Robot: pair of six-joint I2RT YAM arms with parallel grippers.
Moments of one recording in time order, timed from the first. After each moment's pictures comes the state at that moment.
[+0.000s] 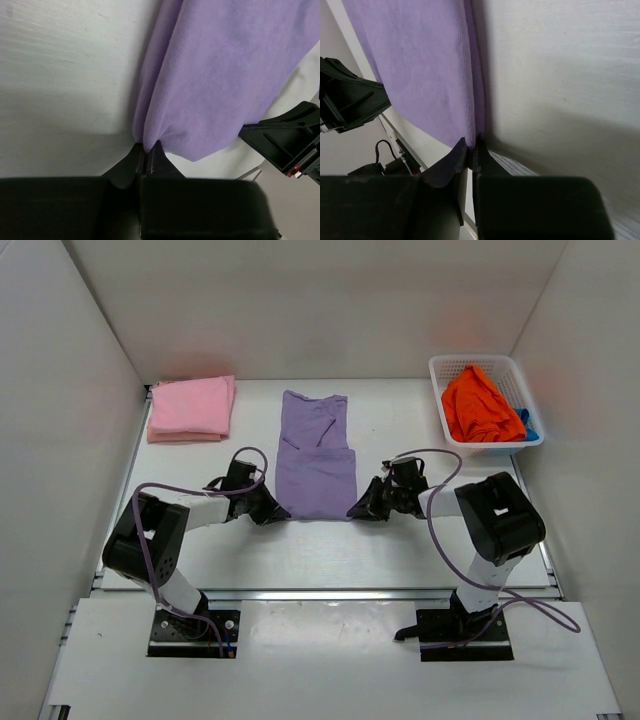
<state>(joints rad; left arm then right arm) -0.36 1.60 0.66 -0.03 0.31 -0.98 0.37 1.76 0.69 0.22 -0.60 0.86</state>
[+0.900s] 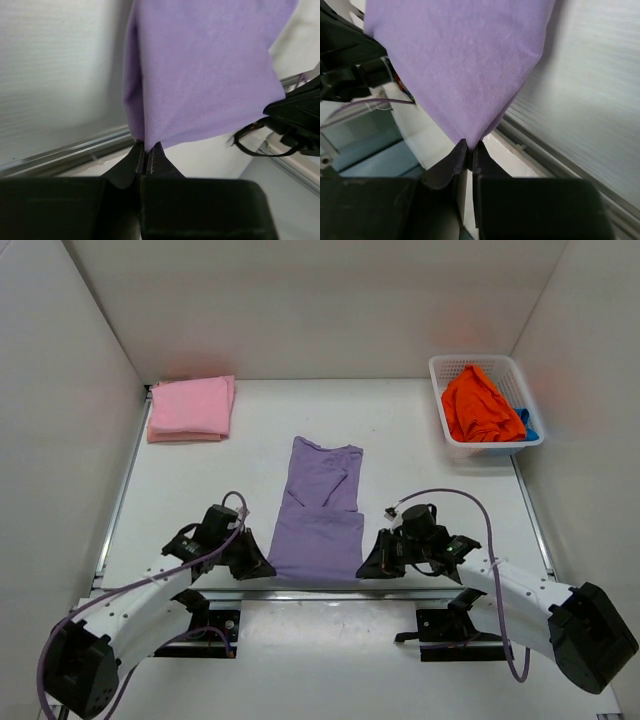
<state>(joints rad) -0.49 0.80 0.35 -0.54 0.40 -0.88 0.67 0.98 0.31 -0.15 -0.56 0.94</state>
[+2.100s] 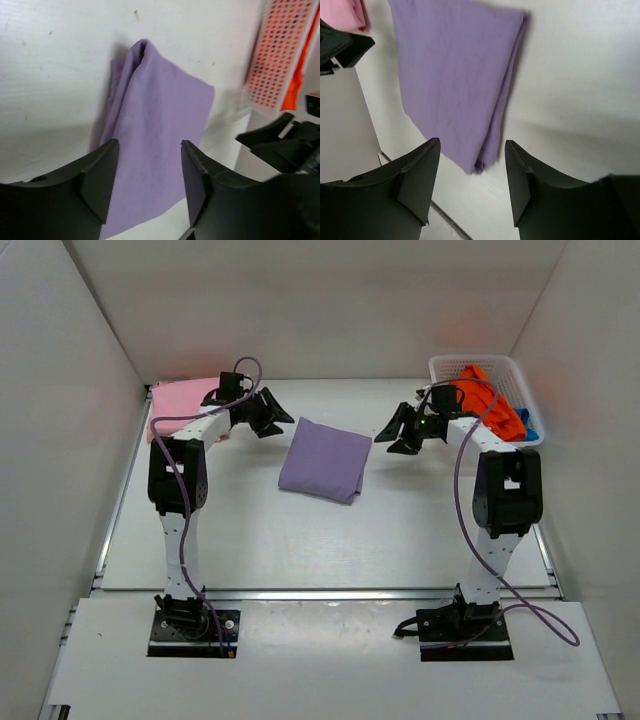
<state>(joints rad) -0.15 2.23 1.76 -0.31 0.59 -0.73 0.07 1.97 1.45 -0.37 -0.64 0.54</state>
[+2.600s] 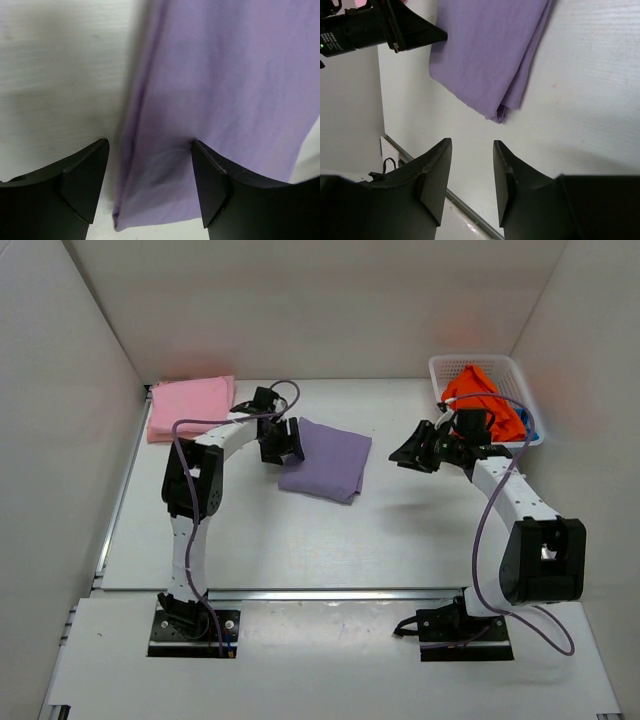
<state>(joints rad) -0.29 2.20 1.69 -0.57 0.29 -0.45 0.05 1.46 1.06 -0.33 -0.66 0.51</state>
